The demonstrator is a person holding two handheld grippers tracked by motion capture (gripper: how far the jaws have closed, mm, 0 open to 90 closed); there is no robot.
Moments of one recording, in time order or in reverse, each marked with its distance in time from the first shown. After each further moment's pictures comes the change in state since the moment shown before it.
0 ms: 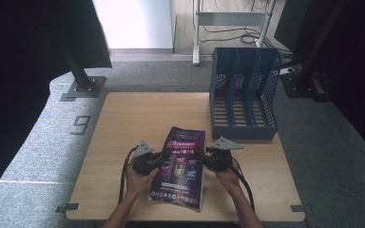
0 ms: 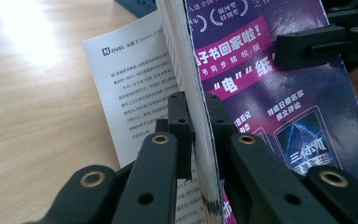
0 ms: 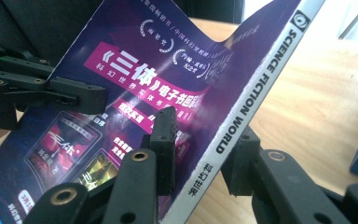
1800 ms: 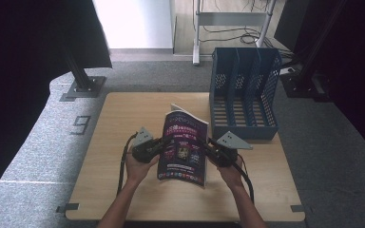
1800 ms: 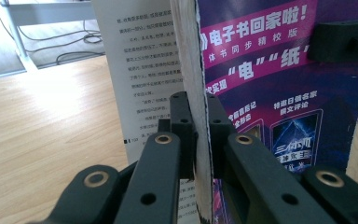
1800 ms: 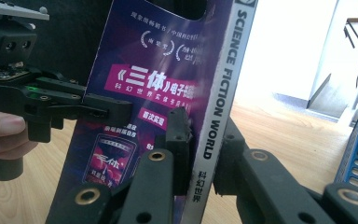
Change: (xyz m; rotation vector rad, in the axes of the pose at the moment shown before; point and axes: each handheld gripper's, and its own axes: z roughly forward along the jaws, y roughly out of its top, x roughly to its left) left arm 0.000 0.044 -0.003 -0.099 0.016 0.090; right arm 0.013 0.036 -0.028 -0.198 -0.040 -0.081
